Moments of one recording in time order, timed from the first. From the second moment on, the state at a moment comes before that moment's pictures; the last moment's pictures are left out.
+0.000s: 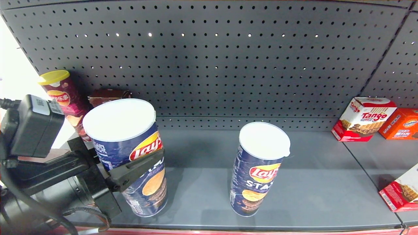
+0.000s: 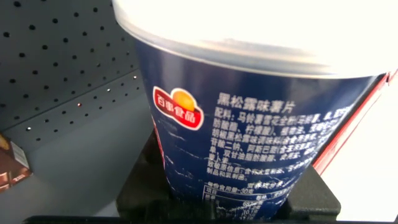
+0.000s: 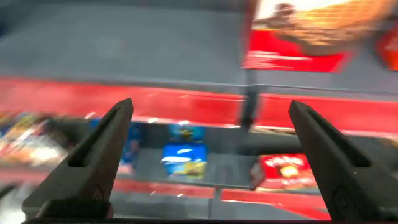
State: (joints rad) left arm -0.60 1.20 -0.46 -0.75 -0.14 0.07; right arm -0.05 0.12 -0.03 0.00 0.06 -0.01
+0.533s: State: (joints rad) left arm -0.60 1.20 -0.46 -0.74 -0.14 0.08; right arm -0.09 0.10 -0.01 -0.06 0.09 0.00
